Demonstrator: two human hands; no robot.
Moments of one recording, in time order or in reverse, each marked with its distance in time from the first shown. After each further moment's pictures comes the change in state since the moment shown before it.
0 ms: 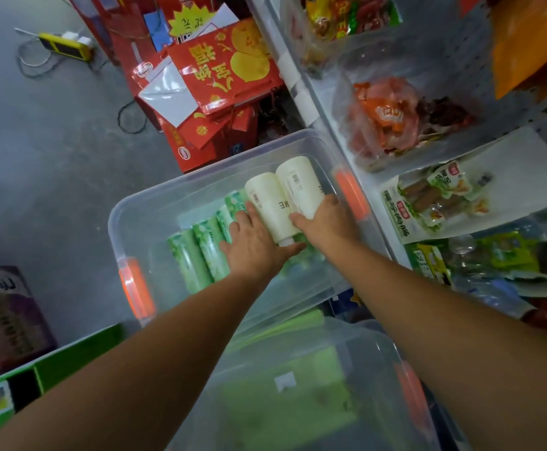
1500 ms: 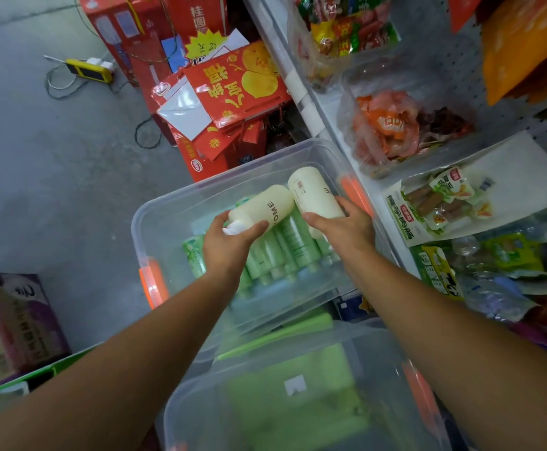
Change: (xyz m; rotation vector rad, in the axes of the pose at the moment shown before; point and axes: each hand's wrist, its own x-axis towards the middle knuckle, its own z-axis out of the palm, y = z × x) left_hand -0.011 -0.042 -0.042 -1.134 0.128 -0.286; right_hand -0.026 0.012 -0.014 0.682 0.027 0.118
